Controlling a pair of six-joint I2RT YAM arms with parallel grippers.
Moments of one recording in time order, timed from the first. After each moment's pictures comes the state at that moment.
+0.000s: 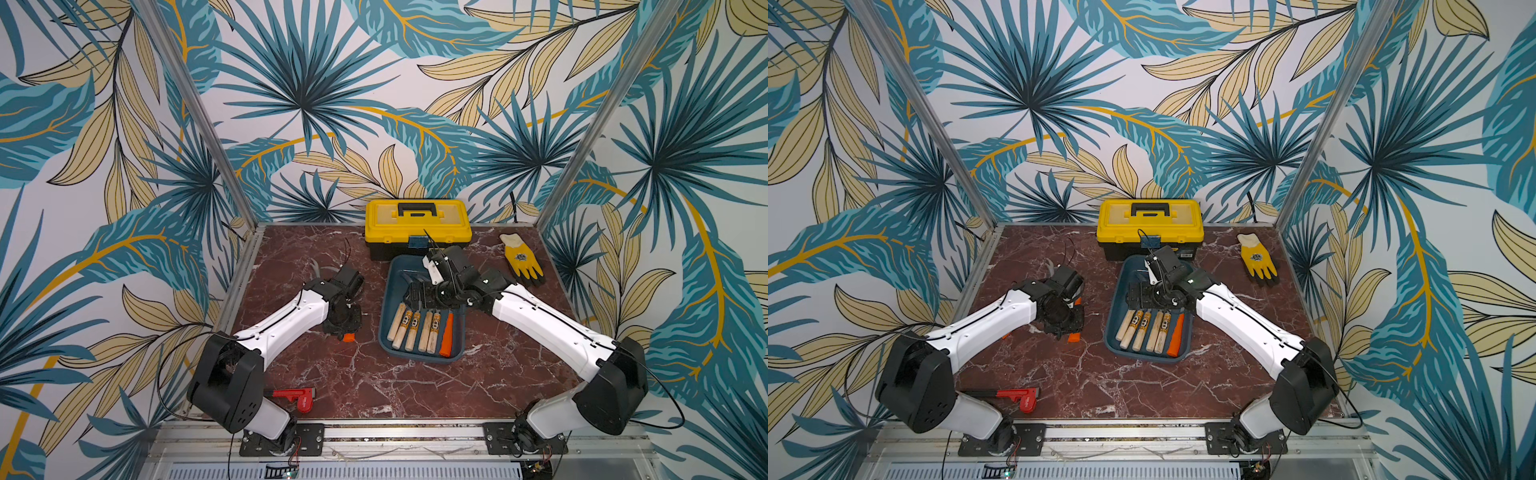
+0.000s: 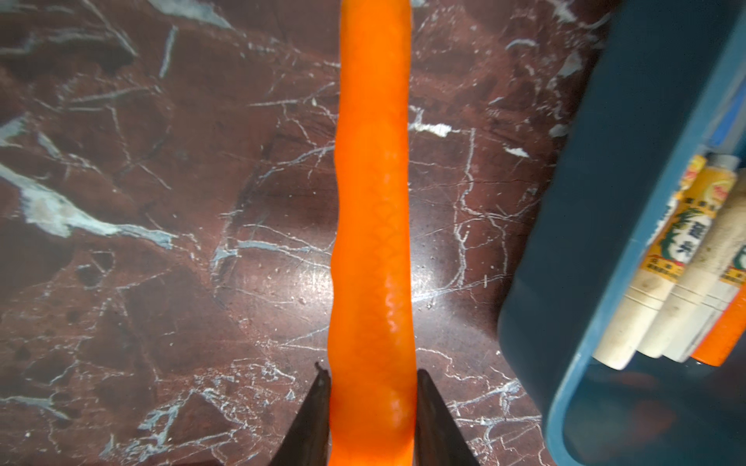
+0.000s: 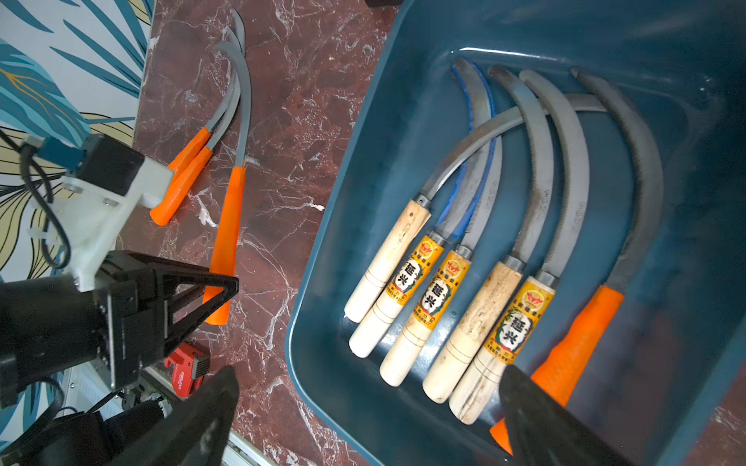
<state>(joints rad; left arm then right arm) -0.50 1.50 1.09 -0.93 0.04 -0.64 0.63 1.48 1.31 -0.74 -0.09 0.54</state>
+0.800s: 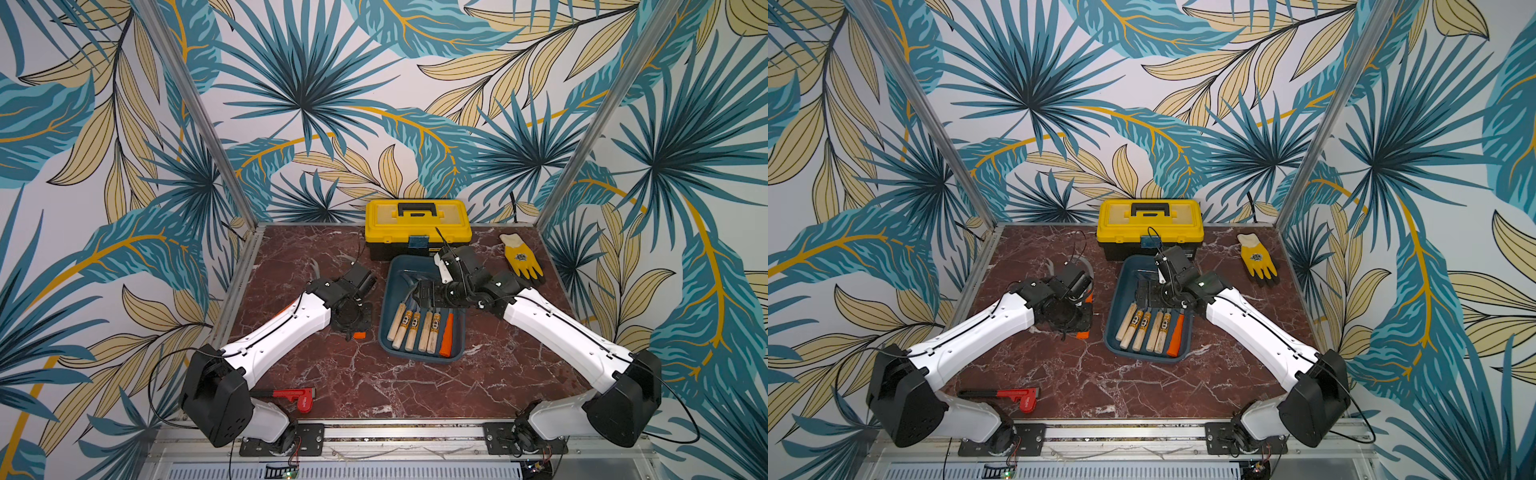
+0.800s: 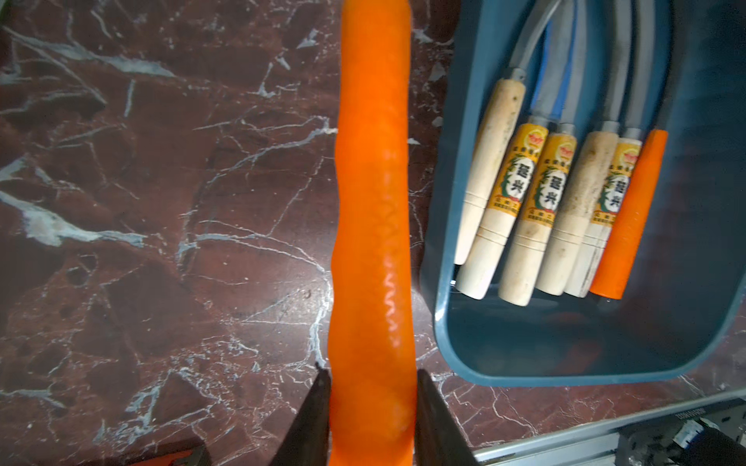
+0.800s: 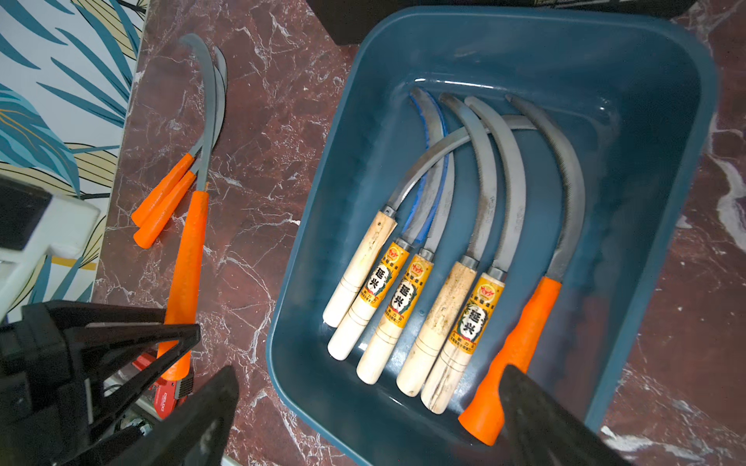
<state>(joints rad) -0.65 1.44 1.20 -0.99 0.02 -0.68 0.61 1.41 1.28 -0.76 -0.02 0.54</state>
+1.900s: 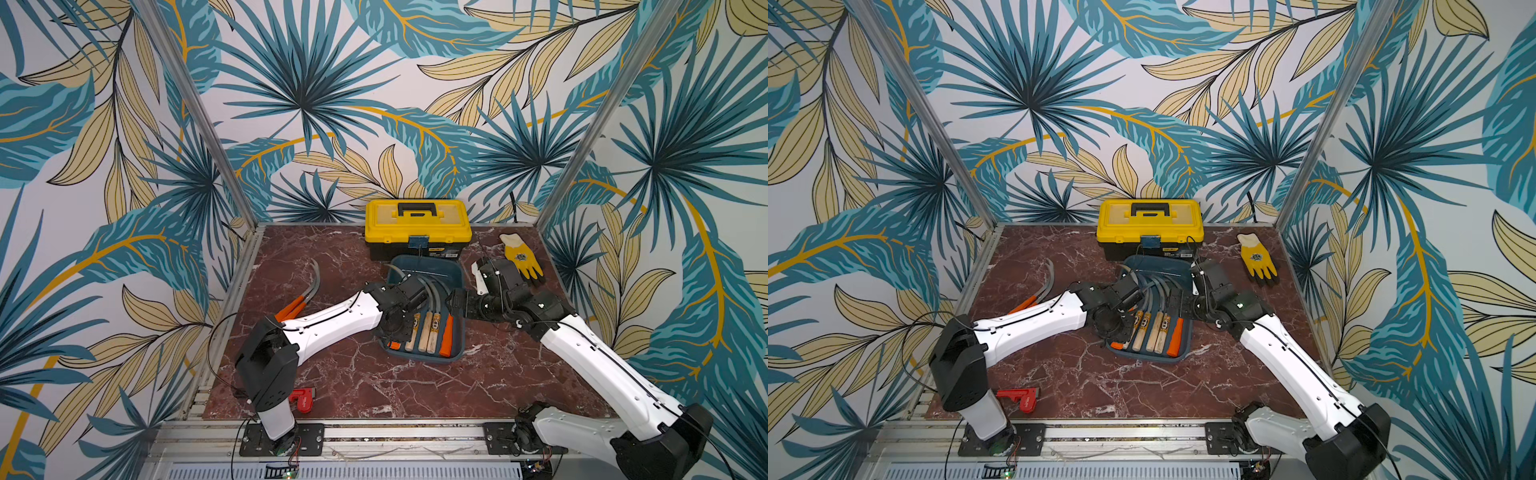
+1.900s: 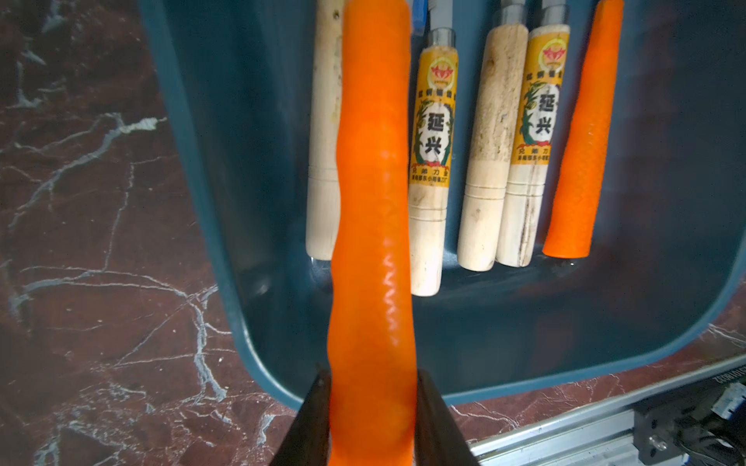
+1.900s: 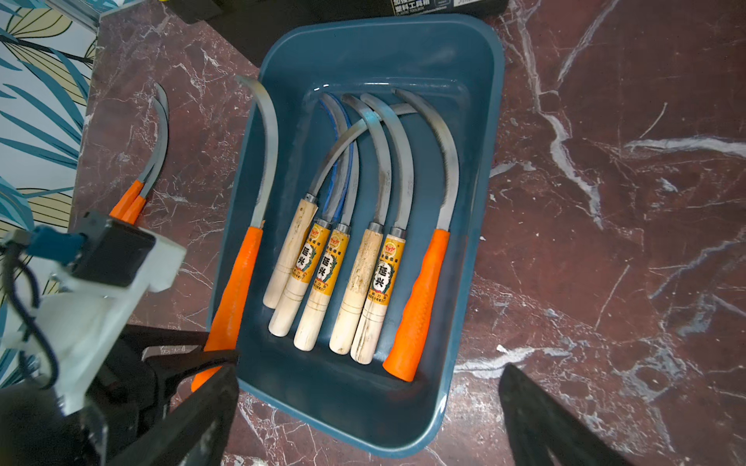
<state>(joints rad) -0.89 1.75 1.41 -1.00 -0.02 -0.70 0.48 1.15 1.11 -0.86 0.03 0.54</state>
